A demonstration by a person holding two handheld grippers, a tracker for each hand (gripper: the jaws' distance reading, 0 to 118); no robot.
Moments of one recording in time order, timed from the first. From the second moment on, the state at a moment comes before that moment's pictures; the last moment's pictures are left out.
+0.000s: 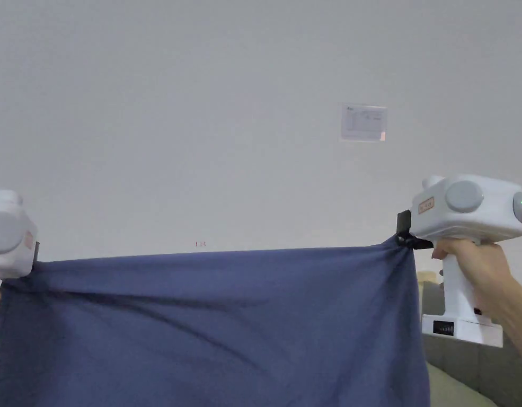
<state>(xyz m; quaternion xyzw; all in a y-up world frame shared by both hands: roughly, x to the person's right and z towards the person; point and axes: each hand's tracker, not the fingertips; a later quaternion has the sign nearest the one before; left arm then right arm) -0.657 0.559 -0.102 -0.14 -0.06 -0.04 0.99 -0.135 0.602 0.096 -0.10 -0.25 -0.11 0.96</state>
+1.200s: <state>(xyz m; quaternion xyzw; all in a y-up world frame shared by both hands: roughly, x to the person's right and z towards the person) -0.592 0.123 -0.237 -0.41 -0.02 -0.14 0.90 -0.088 0.146 -0.056 -0.45 -0.25 -0.13 0.85</state>
